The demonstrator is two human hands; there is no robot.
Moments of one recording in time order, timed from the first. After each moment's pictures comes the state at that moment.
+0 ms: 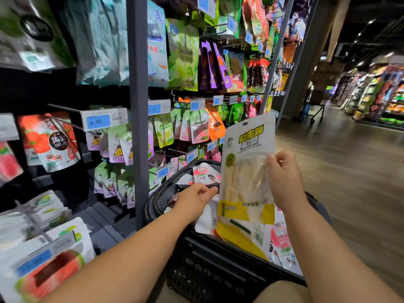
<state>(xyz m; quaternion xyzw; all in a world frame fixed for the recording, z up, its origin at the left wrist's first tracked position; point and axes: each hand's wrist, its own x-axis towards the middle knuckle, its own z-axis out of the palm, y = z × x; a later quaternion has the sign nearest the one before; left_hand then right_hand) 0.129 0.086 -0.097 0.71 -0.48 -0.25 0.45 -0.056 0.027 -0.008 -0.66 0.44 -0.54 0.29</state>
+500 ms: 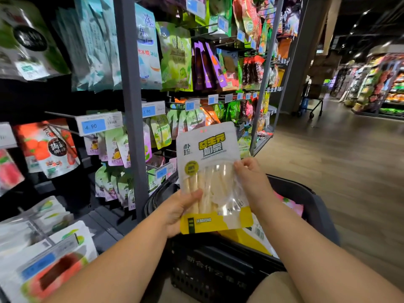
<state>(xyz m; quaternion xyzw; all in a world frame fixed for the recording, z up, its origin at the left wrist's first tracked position) 0.140 0.118 -0.101 0.39 -0.29 -0.60 0.63 -0.026 0.037 -0.033 -0.65 0.38 -0.46 0.48</state>
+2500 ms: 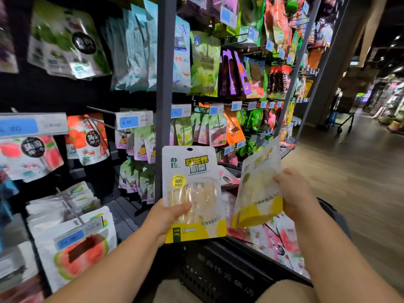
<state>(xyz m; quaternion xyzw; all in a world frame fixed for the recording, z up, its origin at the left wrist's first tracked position) 0.168 0.170 -0.127 0.56 -0.22 -0.40 0.69 -0.057 0.036 -0.012 -0.57 0.45 -0.44 0.53</state>
